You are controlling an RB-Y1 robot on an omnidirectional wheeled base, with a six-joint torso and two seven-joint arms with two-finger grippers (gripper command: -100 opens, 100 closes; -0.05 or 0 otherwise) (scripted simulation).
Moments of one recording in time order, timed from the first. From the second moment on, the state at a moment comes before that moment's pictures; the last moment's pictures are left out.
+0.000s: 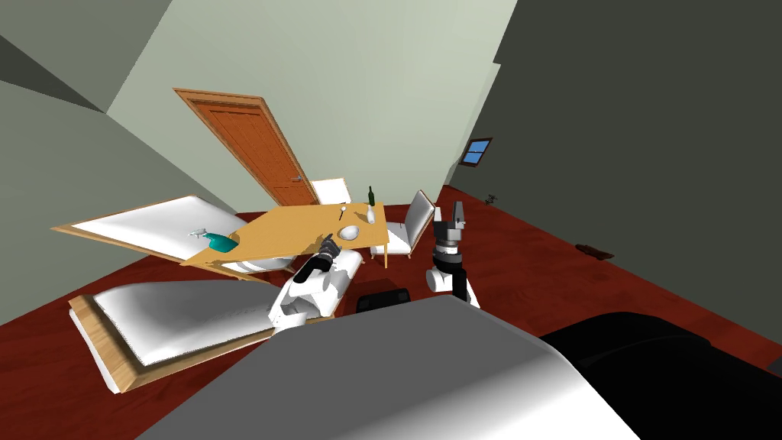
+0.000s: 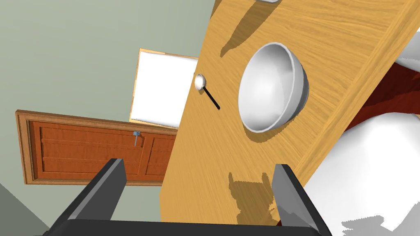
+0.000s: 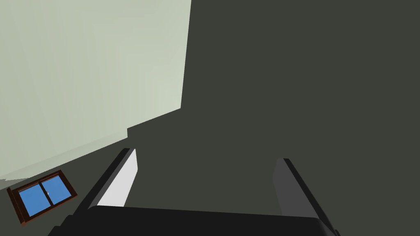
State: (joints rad) left arm 0.18 0.16 -0.02 -1.87 0.07 0.42 0.37; right arm 0.46 0.00 0.07 -2.24 -0.04 -0.63 0.05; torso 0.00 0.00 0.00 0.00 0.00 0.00
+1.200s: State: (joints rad) left arm 0.02 0.14 -0.05 -1.63 0.11 0.72 0.34; right arm 0.46 0.00 0.07 -2.24 -0.04 -0.63 0.05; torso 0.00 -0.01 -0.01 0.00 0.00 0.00
